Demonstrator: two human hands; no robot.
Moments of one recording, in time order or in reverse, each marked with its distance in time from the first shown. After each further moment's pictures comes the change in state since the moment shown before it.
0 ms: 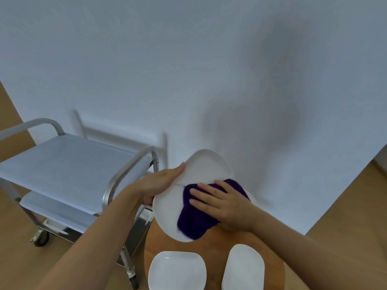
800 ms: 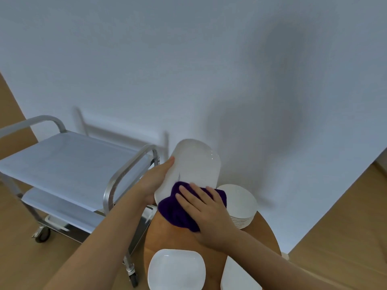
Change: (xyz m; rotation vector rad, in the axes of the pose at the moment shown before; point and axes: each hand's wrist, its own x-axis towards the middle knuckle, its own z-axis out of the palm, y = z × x) left_hand 0.010 -0.013 0.003 -0.461 0.266 0.025; right_hand 0.035 -0.060 -0.014 0.235 0.057 0.392
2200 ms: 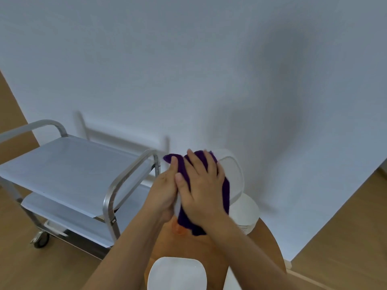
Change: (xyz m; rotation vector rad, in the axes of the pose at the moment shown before) left_hand -0.035 0.000 0.045 -0.076 0.073 0.365; right_hand 0.077 -0.014 -0.036 0.209 0.146 0.539
